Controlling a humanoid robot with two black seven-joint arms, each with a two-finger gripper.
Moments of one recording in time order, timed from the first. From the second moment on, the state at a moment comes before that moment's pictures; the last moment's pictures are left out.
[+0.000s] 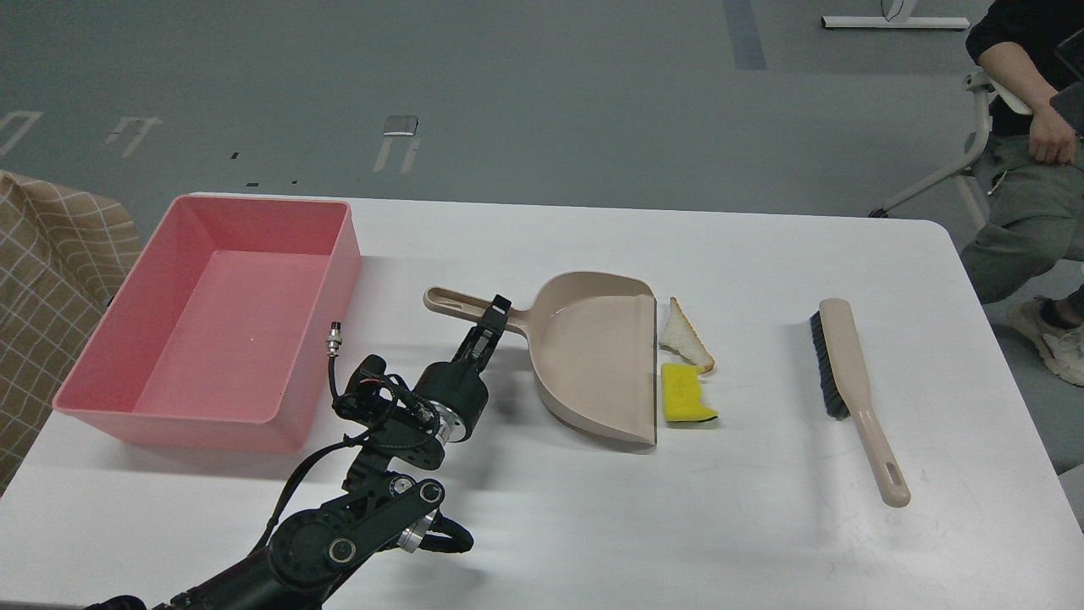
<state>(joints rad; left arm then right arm) -0.30 0.03 -0.71 -1.07 1.28 0.47 -0.17 0.12 -0.67 1.70 1.59 -1.43 0.39 0.28</state>
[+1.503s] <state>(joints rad) -0.31 0.02 -0.71 -1.08 1.28 0.48 -0.17 -0.05 -0.80 1.28 1.55 -1.89 0.40 0.18</state>
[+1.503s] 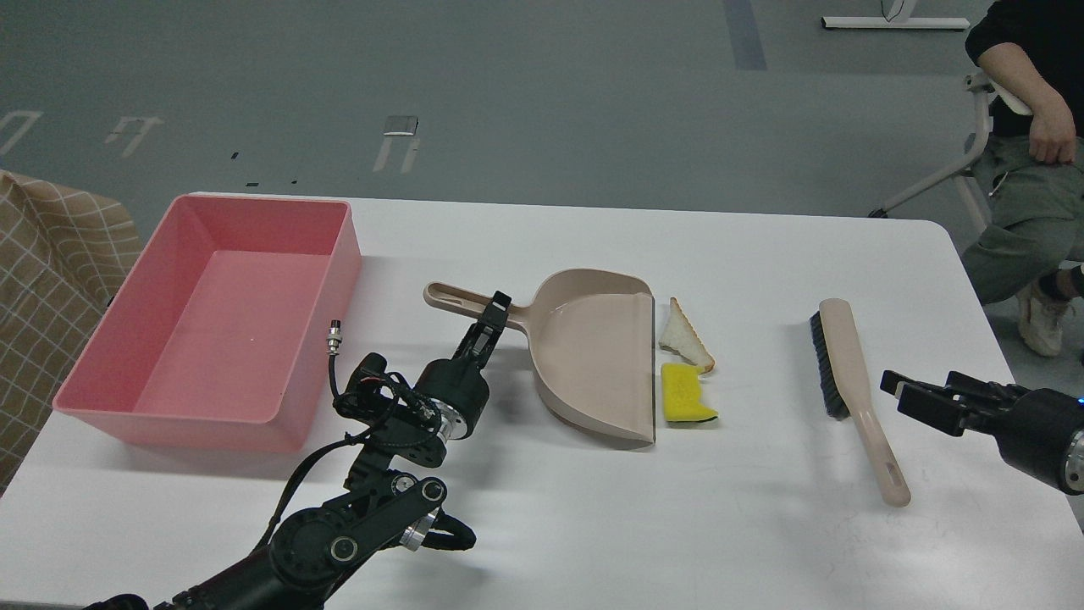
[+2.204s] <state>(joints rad) -0.31 0.02 -0.71 -1.08 1.28 0.48 -0.17 -0.06 -0.71 1.25 1.53 -1.97 0.41 0.16</state>
